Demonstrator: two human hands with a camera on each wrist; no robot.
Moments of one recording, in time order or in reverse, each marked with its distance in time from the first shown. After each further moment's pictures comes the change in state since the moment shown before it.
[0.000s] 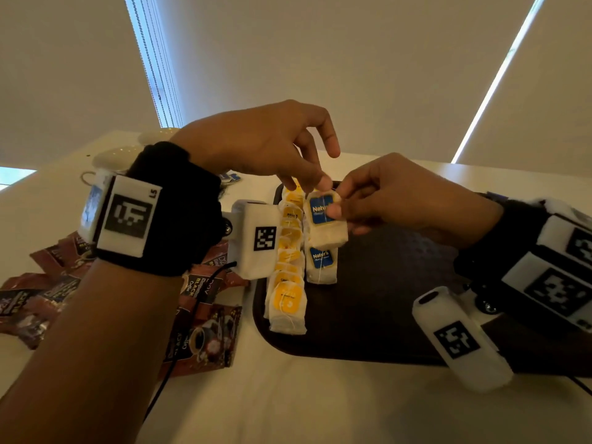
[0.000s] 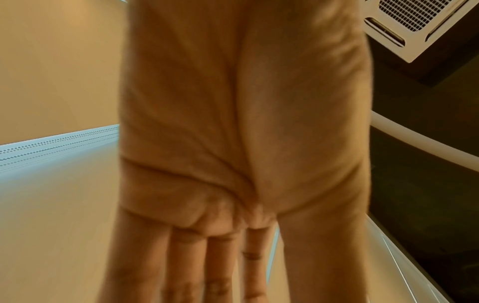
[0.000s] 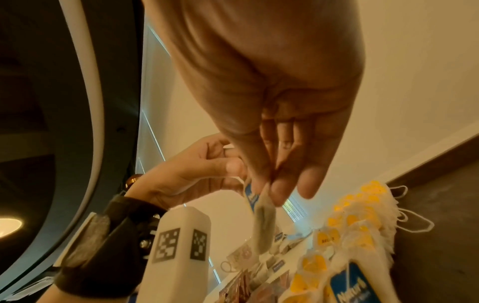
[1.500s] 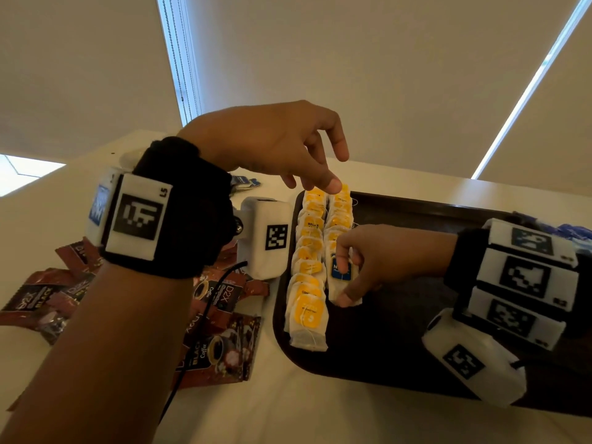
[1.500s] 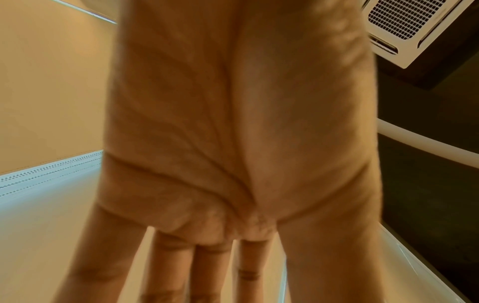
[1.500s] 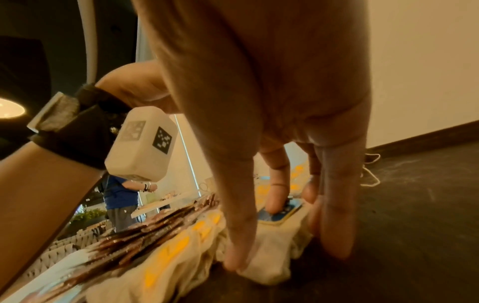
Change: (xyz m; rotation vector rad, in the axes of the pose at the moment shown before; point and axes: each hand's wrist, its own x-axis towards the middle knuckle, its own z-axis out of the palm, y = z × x) left_hand -0.009 -0.011 -0.018 0.074 0.028 -0.014; right_hand 0.029 0.013 0.033 -0.627 -0.442 0.105
